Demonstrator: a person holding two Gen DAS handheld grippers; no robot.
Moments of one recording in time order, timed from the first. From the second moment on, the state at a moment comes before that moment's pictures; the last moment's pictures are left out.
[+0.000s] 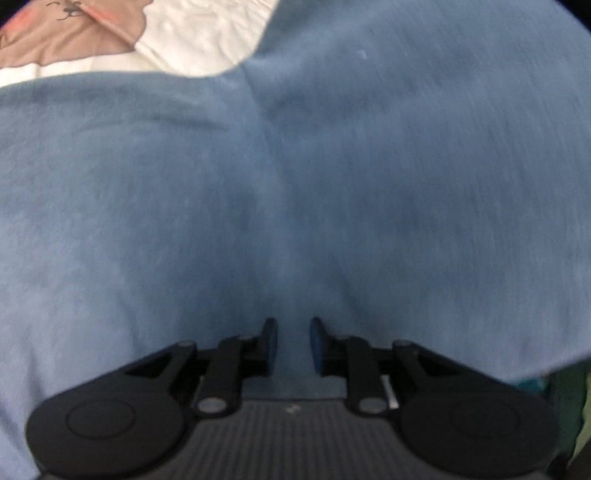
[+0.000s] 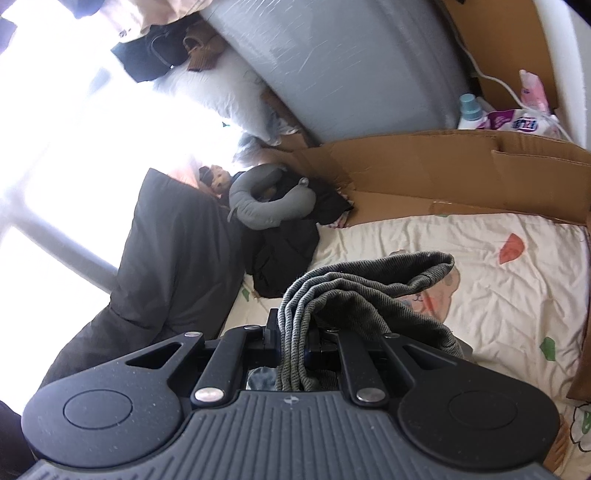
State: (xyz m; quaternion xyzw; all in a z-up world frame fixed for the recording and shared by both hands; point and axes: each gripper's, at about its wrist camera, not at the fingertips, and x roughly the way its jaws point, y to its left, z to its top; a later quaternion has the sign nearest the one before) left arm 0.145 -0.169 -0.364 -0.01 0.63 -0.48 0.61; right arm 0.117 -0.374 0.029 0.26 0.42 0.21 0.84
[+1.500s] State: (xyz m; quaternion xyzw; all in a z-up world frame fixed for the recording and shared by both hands) left arm 0.148 0.080 -0.274 -0.16 0.54 -0.23 0.79; right arm 0.189 -0.184 -0.043 0.12 0.54 0.30 0.77
